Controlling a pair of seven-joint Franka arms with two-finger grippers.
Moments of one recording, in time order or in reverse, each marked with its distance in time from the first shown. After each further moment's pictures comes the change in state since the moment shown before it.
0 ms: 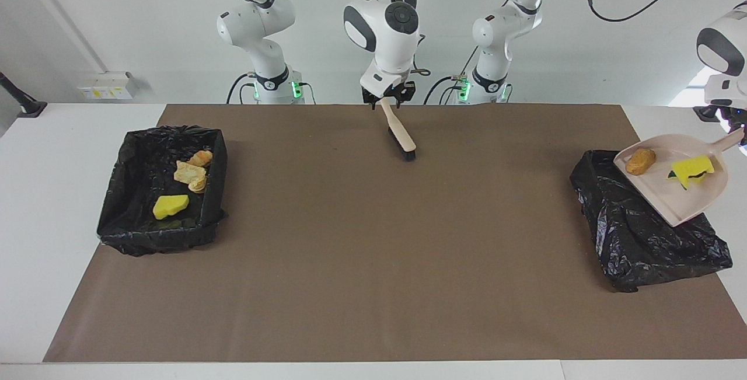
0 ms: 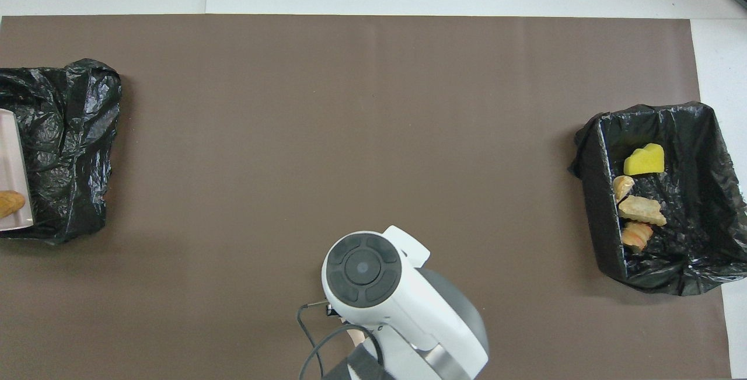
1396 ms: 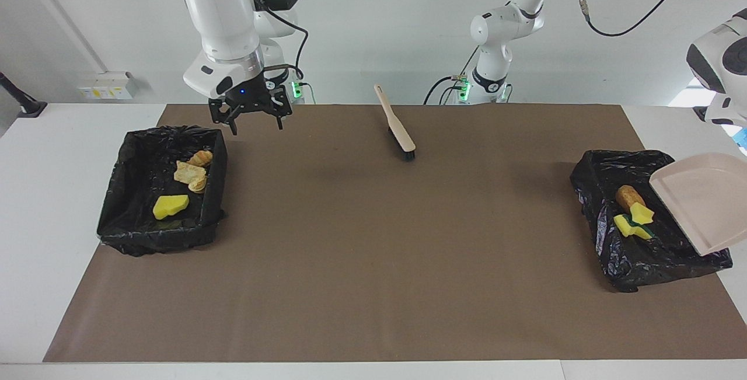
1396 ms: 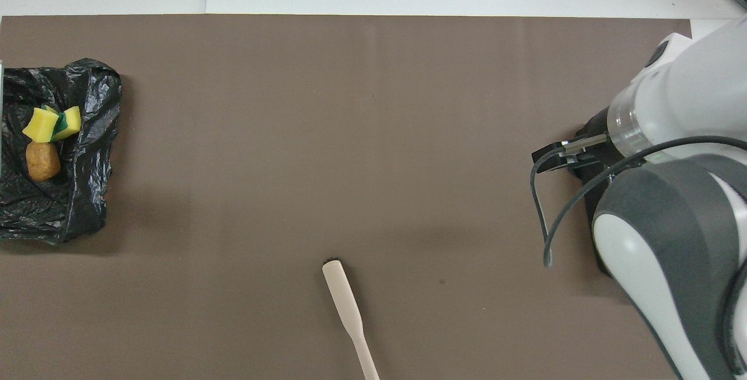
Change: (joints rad) left arm -0.145 0.092 0.003 0.204 0.289 0.027 -0.069; right arm -0.485 -0.031 -0.049 0.316 -0.203 -0.120 -0.550
